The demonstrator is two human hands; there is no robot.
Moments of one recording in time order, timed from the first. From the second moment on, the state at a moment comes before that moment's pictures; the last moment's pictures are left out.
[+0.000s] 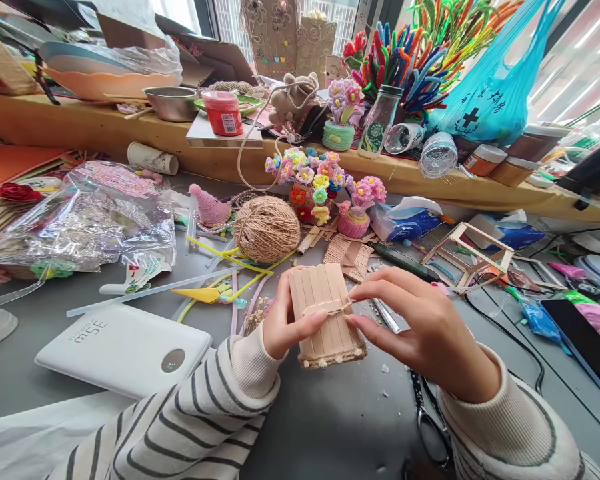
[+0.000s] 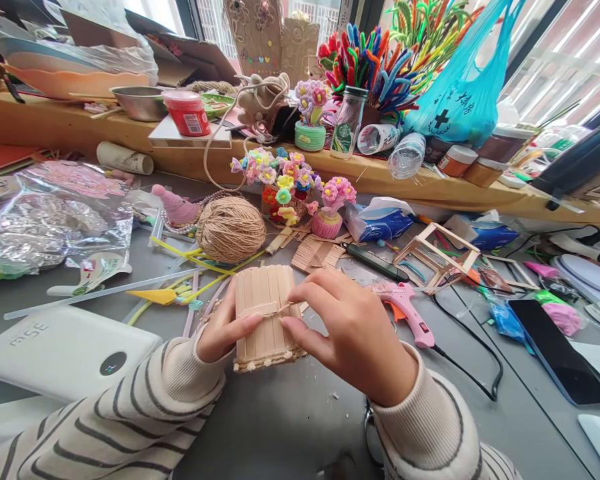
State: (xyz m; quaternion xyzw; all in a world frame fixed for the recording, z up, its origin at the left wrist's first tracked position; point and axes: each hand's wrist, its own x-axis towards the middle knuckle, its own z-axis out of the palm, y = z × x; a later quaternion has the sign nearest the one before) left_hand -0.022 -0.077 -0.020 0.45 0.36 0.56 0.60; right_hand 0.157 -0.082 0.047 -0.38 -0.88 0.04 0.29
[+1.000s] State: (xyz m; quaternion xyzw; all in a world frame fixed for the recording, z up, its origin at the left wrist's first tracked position) left_hand -0.021 -0.081 -0.016 0.49 0.37 0.54 0.58; right_hand 0.147 -0.089 0.042 -0.37 -0.87 -0.04 0.31
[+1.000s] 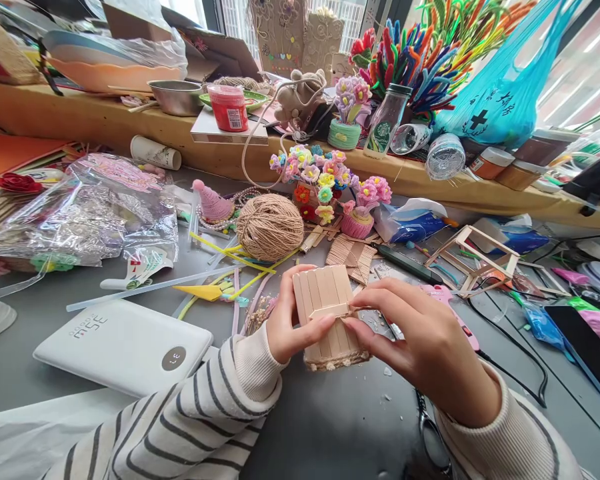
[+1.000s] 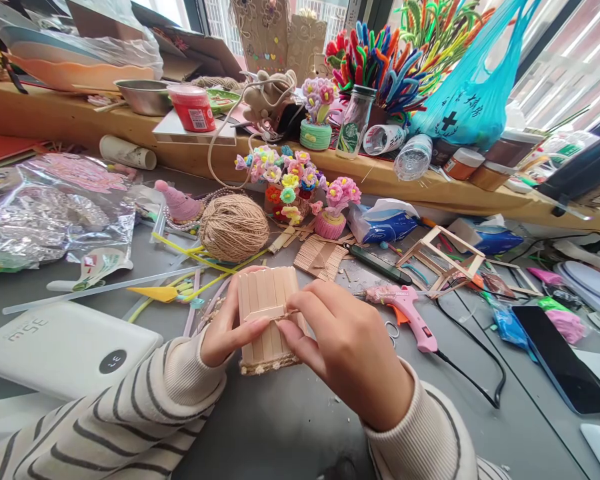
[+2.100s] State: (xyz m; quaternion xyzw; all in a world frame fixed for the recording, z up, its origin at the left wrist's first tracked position) left_hand -0.024 -0.081 -0.021 0.55 0.39 0.52 0.53; right_hand 0.143 -0.093 0.043 -0.37 -0.87 -0.09 0.31
